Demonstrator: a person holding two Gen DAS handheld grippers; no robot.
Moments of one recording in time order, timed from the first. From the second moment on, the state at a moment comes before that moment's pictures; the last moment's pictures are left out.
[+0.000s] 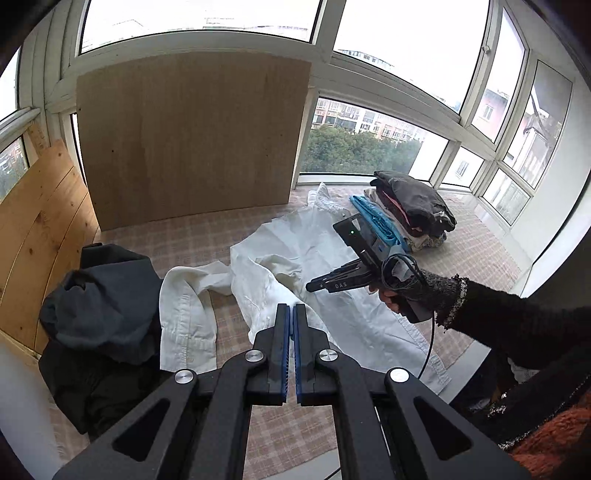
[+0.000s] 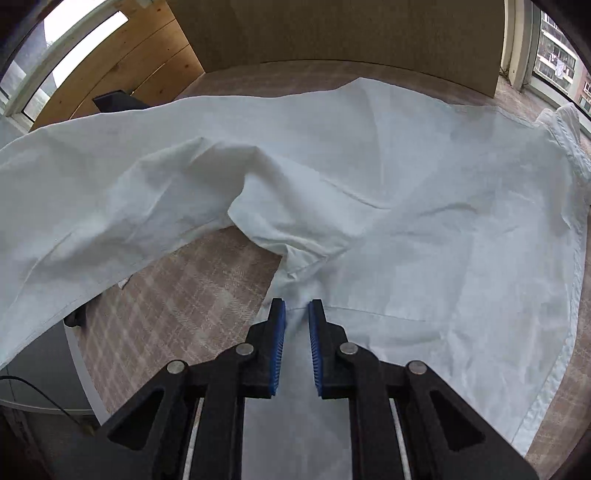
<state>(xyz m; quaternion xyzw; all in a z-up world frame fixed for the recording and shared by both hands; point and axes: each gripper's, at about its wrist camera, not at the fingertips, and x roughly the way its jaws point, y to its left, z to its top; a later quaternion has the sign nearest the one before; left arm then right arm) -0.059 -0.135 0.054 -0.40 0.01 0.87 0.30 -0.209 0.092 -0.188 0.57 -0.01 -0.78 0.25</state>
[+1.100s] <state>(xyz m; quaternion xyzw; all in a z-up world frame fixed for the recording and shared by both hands) 0.039 0.121 -0.053 -0.49 0.13 0.70 0.50 -0.093 0.188 -0.175 0.60 0.00 -0.74 0.31</state>
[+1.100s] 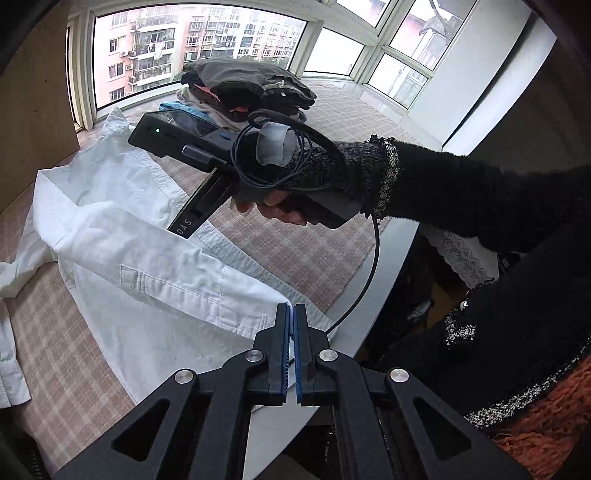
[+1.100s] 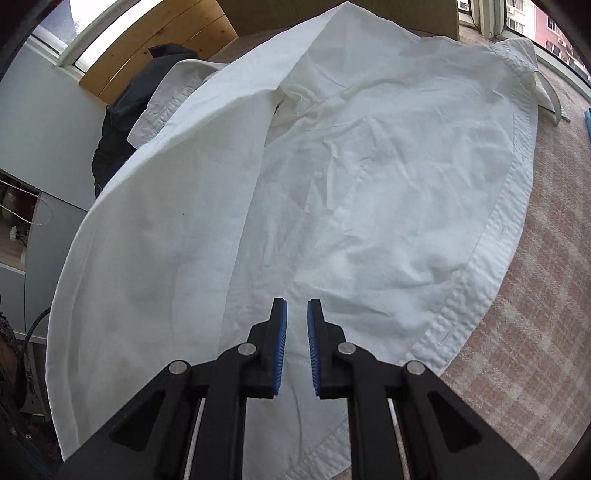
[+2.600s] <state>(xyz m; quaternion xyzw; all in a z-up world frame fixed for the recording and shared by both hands) 0.034 0.084 -0.155 -0.57 0.09 0.75 0.31 -0.123 0.179 -0.156 0.59 0.05 -0.72 0.36</state>
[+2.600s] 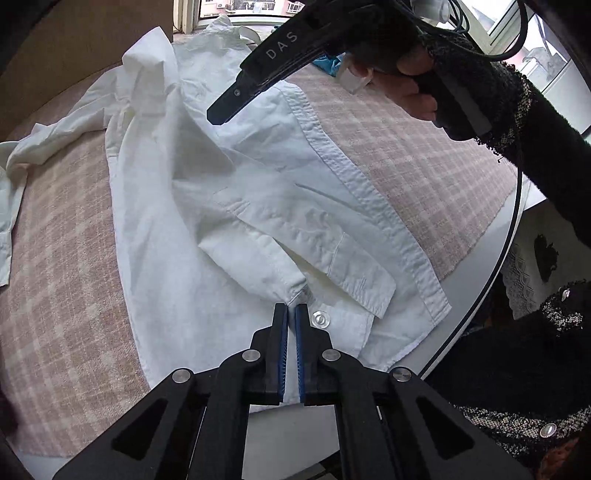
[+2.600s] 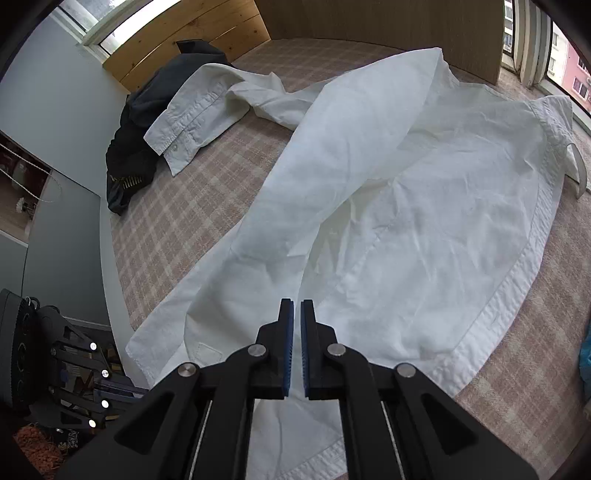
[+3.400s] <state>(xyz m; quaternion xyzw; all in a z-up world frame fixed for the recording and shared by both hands) 0.040 0.059 -0.161 -0.58 0.10 0.75 0.30 -0.072 0.164 -0.163 0.60 0.06 -0.71 0.36</state>
